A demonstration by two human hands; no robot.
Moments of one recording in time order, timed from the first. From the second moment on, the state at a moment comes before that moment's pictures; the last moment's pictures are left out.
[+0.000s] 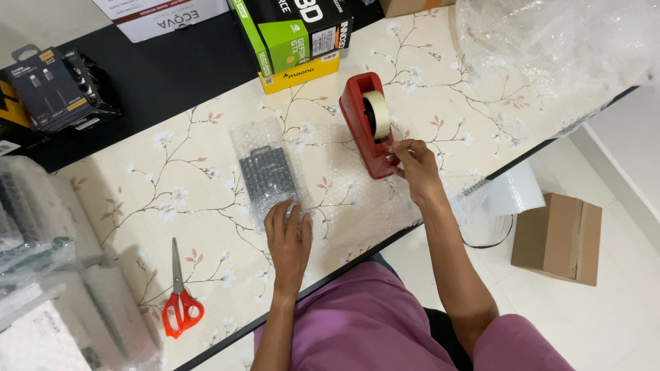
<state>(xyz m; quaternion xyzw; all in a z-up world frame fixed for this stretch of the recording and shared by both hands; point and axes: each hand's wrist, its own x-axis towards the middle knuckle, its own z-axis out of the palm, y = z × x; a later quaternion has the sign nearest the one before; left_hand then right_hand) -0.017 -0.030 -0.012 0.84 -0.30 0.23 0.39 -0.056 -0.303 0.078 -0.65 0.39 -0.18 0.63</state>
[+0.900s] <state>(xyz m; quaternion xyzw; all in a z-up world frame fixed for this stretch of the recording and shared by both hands) -0.015 -0.027 -0.011 0.84 -0.30 0.22 0.39 -0.082 -0.277 0.028 -0.60 0.27 -0.33 0.68</state>
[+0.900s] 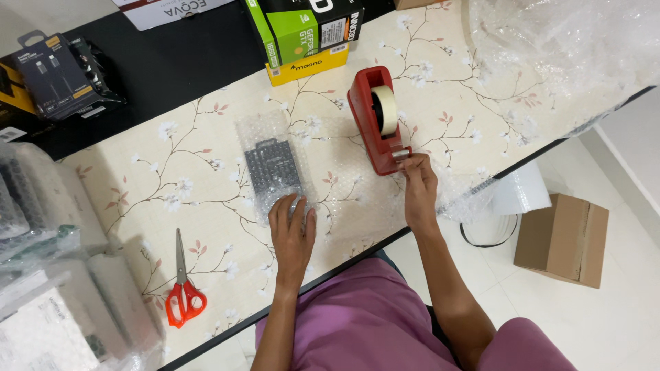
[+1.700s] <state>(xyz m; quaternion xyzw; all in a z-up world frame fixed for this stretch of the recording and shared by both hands) -0.012 -0.028 -0.009 0.84 -0.30 0.22 0.39 -0.087 -0.256 0.013 -0.55 0.32 -0.32 0.71</state>
